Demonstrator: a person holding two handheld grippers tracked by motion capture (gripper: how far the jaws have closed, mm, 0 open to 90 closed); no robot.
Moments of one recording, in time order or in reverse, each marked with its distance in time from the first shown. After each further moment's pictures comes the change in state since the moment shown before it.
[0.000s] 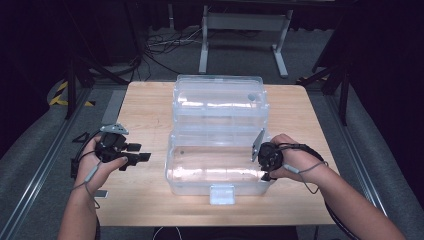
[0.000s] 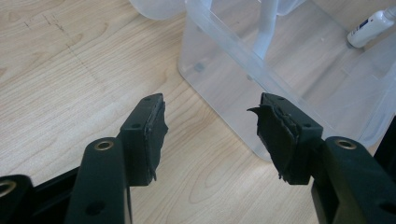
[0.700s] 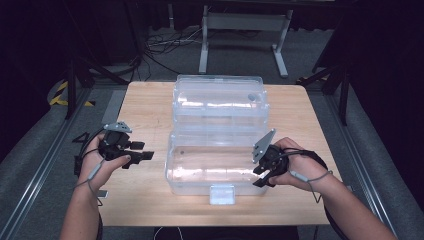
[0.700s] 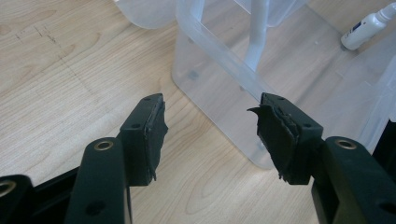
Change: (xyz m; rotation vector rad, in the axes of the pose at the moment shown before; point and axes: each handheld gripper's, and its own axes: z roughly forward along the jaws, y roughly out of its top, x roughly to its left) left arm -0.003 0.008 0.004 -0.008 -0.015 0.021; right arm 0.028 0.000 -0.014 -0.236 0.036 0.001
